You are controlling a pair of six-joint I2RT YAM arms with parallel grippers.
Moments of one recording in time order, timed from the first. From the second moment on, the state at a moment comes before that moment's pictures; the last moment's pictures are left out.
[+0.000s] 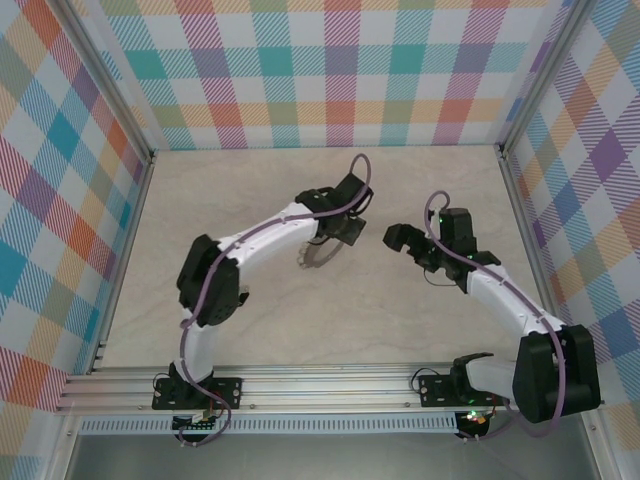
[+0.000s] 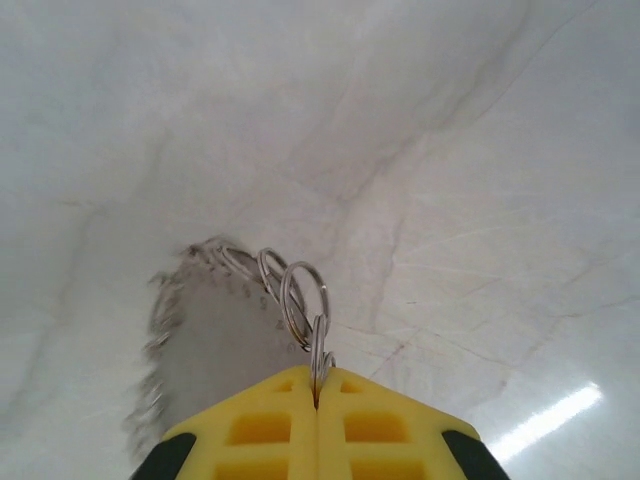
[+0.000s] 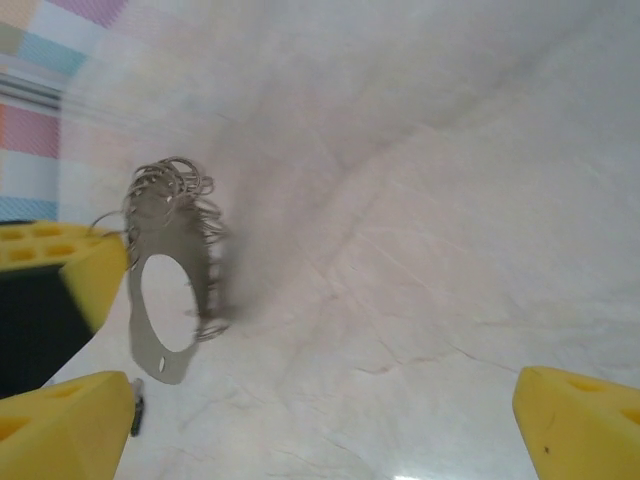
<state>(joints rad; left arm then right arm) -0.79 1.99 1.77 -0.78 -0.18 -0.15 0.21 1.20 0.71 -0.23 -0.42 0.67</state>
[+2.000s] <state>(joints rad) -0.52 1.70 1.59 -0.24 0.93 -0.27 0.31 1.26 0.95 0.27 -0.78 0.94</state>
